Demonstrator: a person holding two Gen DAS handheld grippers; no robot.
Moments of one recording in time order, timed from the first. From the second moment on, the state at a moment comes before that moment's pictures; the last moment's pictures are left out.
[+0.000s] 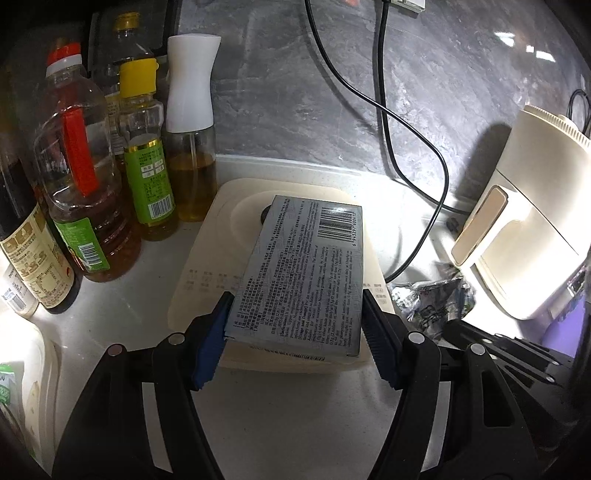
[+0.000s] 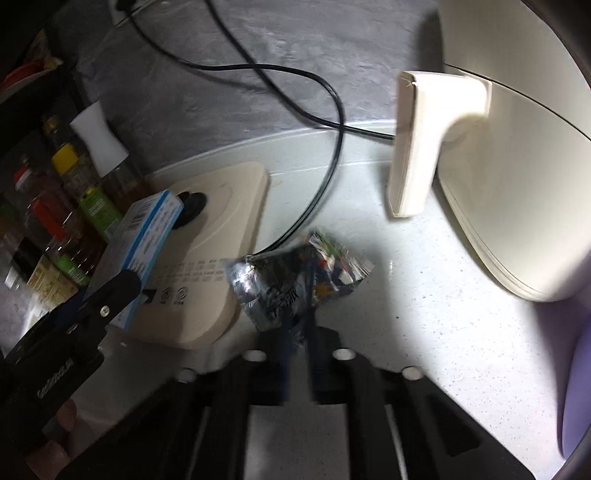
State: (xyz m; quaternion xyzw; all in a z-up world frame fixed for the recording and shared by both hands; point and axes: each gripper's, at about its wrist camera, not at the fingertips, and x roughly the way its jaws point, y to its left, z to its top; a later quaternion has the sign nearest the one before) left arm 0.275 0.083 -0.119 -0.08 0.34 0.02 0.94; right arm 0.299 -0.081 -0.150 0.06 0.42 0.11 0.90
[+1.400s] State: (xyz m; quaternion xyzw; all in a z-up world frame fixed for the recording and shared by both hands) left arm 0.154 -0.073 0.010 -0.02 0.24 -0.05 0.97; right arm 0.135 -0.242 0.017 0.11 0.25 0.11 0.96
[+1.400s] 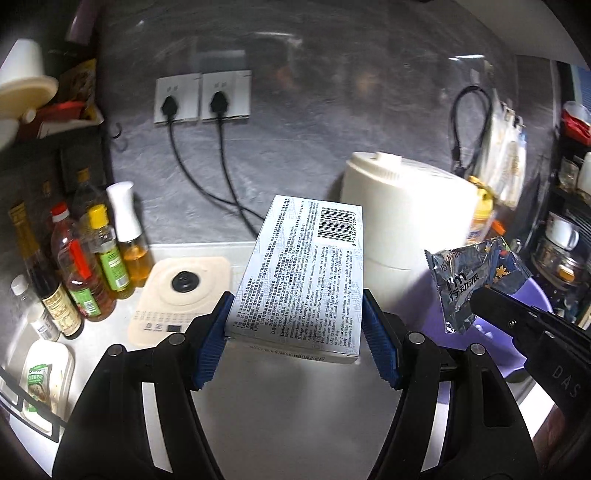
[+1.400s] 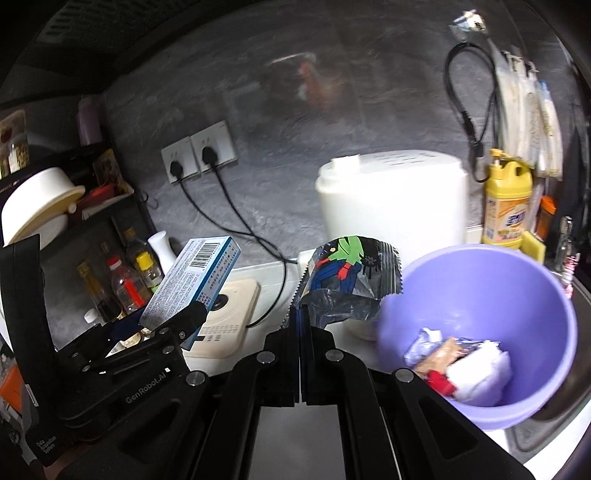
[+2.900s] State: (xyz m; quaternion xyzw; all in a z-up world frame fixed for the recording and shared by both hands) left arm 0.166 -0.232 0.004 0.04 0.26 -0.22 0.94; right arm 0.066 -0.384 0.008 0.18 0.24 -0.05 0.95
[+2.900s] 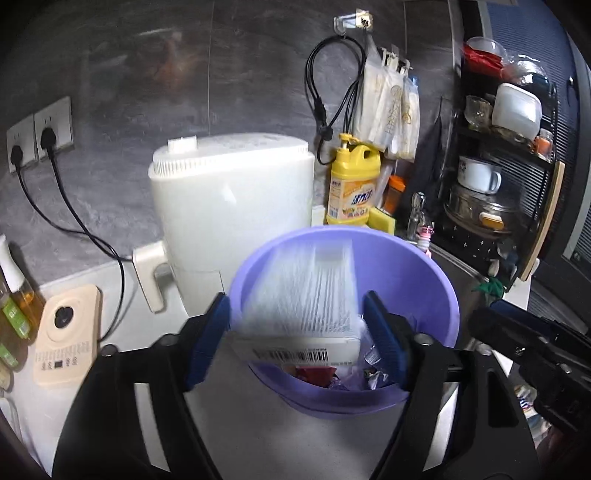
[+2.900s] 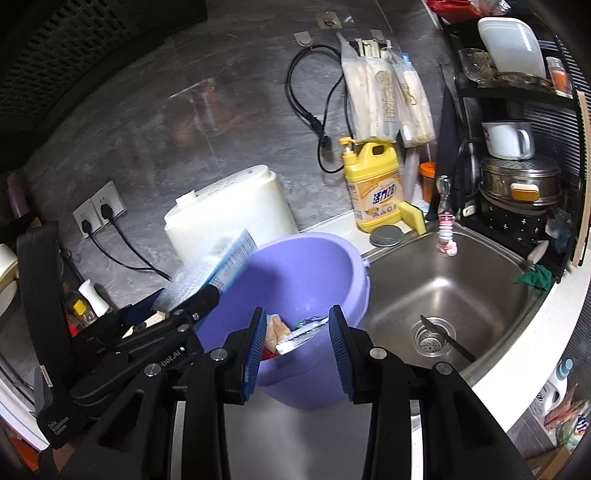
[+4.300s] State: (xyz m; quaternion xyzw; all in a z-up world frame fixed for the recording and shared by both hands) left arm 0.099 -0.053 0.046 -0.02 0.24 -0.06 0.97; right arm 0.074 -0.282 0.045 0.12 0.24 0.07 0.96
